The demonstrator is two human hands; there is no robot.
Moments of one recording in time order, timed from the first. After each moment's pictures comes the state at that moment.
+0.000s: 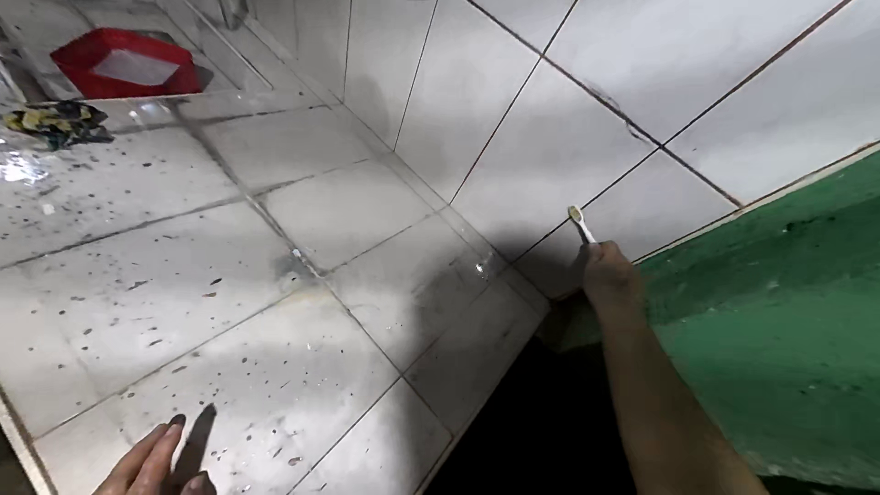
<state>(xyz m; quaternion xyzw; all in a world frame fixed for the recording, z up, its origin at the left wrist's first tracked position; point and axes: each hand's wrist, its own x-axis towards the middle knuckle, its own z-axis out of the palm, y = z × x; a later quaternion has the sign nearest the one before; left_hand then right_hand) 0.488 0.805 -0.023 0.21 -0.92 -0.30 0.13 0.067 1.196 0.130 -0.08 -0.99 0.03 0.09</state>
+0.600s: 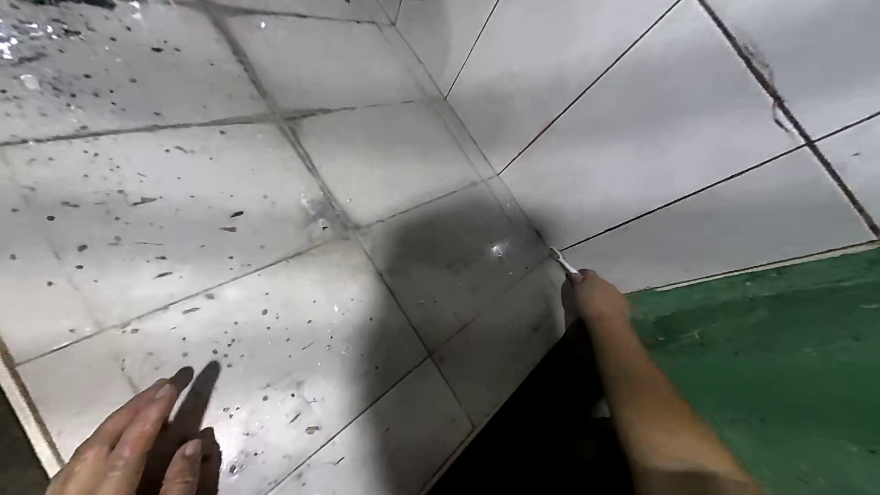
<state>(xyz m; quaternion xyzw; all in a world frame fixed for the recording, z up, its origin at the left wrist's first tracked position) 0.497 0.806 -0.032 0.22 -0.90 -0.34 0.17 0.052 1.180 0.056 -0.08 -0.99 -0.11 -0.10</state>
